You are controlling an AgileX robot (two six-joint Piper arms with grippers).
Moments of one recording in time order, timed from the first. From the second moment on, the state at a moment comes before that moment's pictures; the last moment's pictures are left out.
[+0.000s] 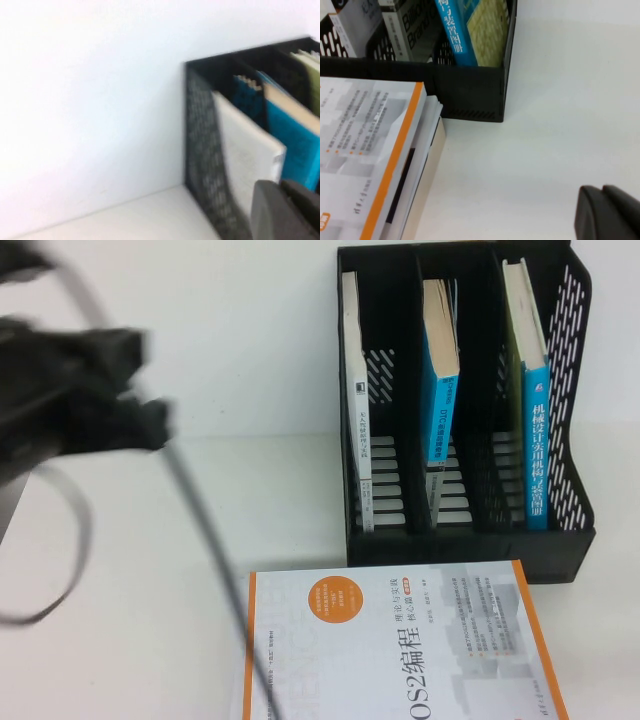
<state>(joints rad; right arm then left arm) 0.43 0.24 -0.29 -0.39 0.68 0.47 -0.57 0.98 -0.97 0.53 0.30 -0.61</state>
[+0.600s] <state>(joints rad) 0.43 0.24 -0.29 -0.39 0.68 0.47 -0.03 0.26 -0.20 0.10 0.09 -0.44</state>
